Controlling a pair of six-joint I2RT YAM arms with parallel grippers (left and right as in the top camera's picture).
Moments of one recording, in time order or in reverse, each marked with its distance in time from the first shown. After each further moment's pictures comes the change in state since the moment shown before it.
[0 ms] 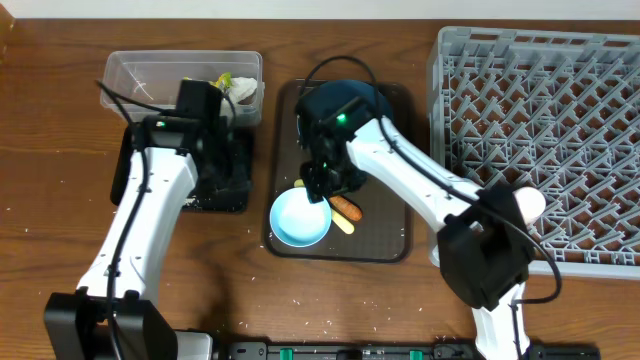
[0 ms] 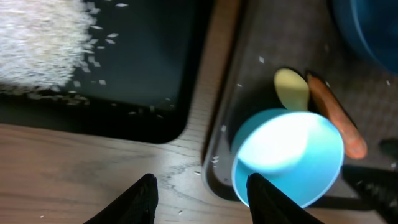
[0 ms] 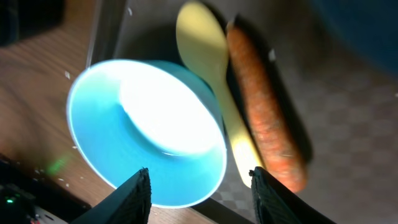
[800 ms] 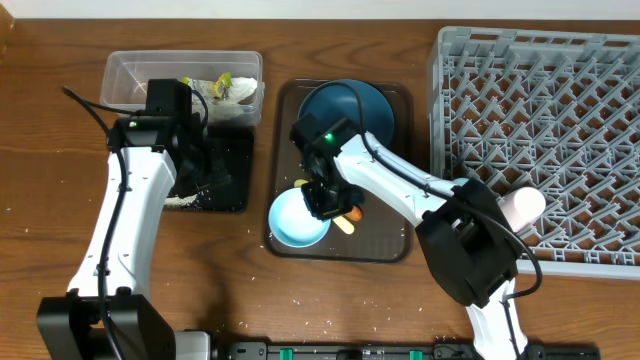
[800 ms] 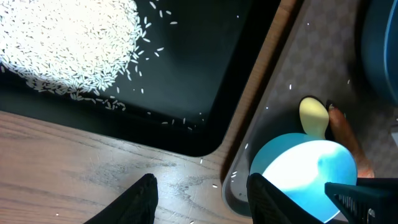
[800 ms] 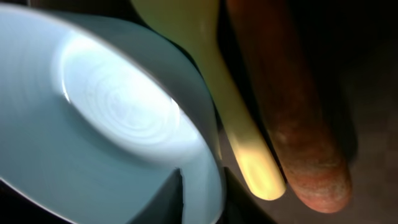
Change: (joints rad) left arm 0.105 0.000 0.000 0.016 0.000 0.000; right arm 0.039 0.043 -0.104 0.040 0.018 0.058
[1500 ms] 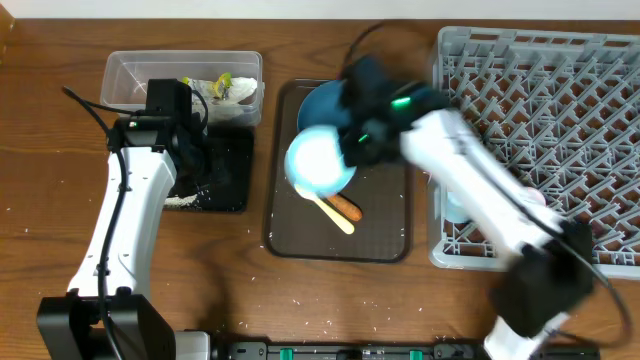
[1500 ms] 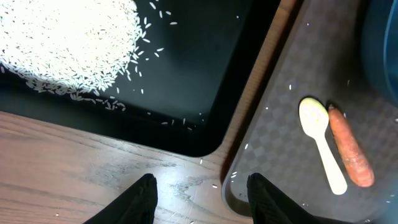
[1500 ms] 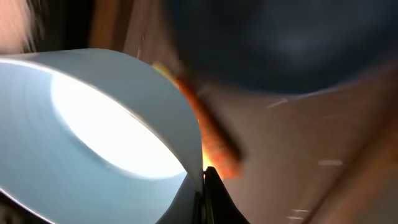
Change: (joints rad) left arm 0.000 0.000 0.000 0.003 0.000 0.000; right arm -0.210 -0.304 0.059 0.030 0.106 -0.029
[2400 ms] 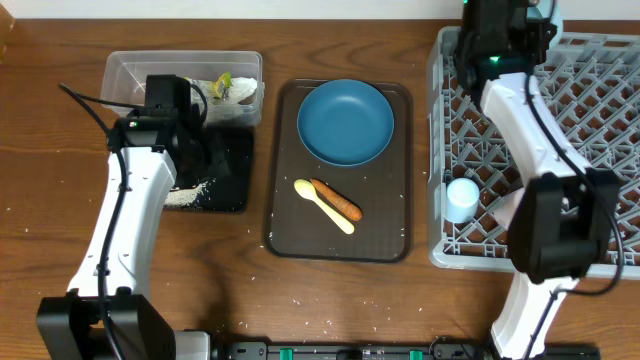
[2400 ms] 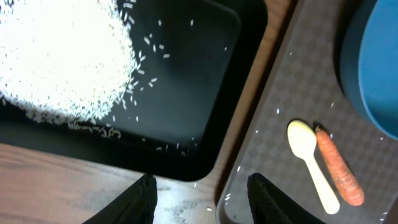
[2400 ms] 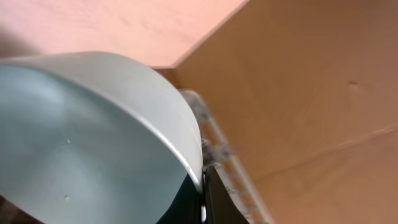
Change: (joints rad) left arm 0.000 0.000 0.000 0.085 0.000 0.000; right arm -0.386 0.230 0.008 0.861 1.329 -0.626
